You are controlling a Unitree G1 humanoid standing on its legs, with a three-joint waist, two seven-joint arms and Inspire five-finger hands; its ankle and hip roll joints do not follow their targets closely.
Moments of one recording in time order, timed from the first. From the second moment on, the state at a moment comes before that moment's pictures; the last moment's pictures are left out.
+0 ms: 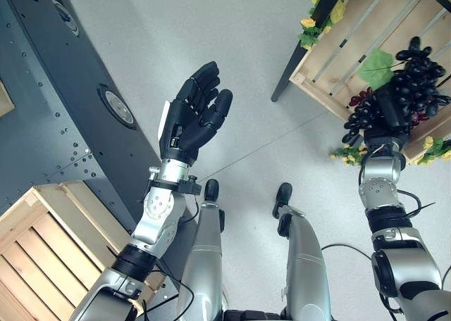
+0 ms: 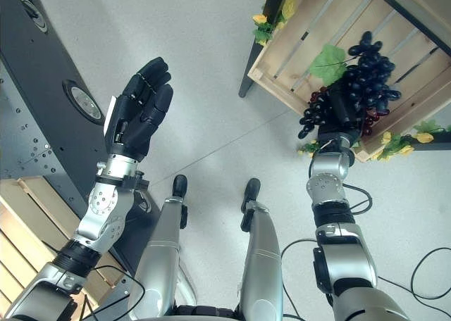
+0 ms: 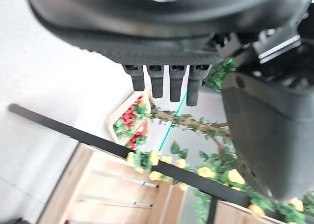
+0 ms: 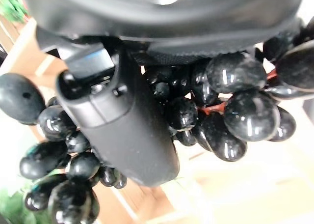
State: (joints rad) left arm -0.37 0.49 -0.35 0.13 -0.60 -0.48 0.11; right arm -0.71 -0.42 -0.07 0.67 1.34 -0.38 -0.19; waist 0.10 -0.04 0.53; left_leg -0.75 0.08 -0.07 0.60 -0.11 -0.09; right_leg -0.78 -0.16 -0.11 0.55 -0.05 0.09
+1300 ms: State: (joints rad) left arm -0.36 0.52 -0.39 0.11 -0.63 -0.46 0.10; right arm -0.87 -0.60 -0.08 0.70 1.06 -0.29 -0.72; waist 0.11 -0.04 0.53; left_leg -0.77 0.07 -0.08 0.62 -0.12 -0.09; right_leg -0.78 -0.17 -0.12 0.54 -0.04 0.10
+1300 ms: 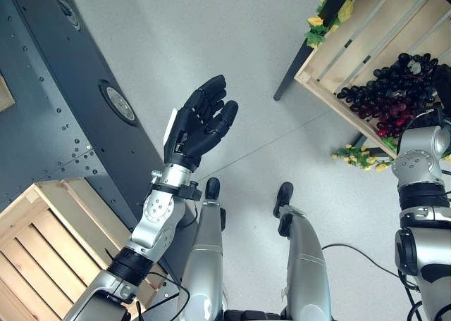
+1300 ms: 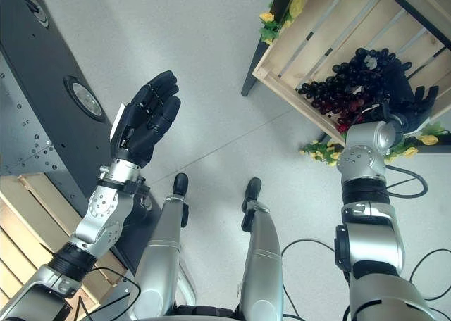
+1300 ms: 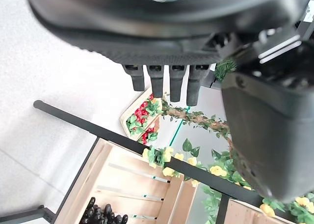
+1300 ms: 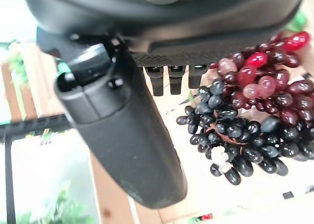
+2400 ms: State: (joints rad) left arm -0.24 0.48 -0.28 0.04 -0.54 -0.46 0.21; right arm -0.27 -0.39 0.13 0.07 0.12 -0.16 -0.58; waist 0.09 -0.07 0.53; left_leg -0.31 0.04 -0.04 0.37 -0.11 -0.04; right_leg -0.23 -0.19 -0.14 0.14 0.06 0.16
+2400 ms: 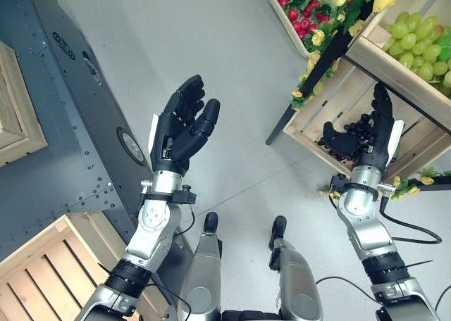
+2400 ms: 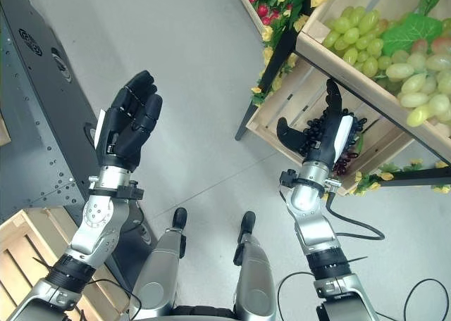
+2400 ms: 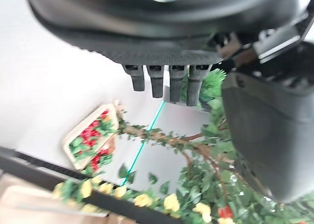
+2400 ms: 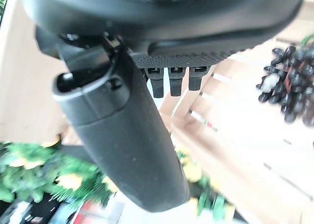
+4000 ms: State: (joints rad) left arm -0.03 0.36 -0.32 0.08 -0.64 -0.28 -0.13; right arm 0.10 -0.45 0.31 0.15 0.72 -0.12 0.37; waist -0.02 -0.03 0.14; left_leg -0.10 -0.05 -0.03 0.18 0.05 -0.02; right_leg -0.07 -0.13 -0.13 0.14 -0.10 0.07
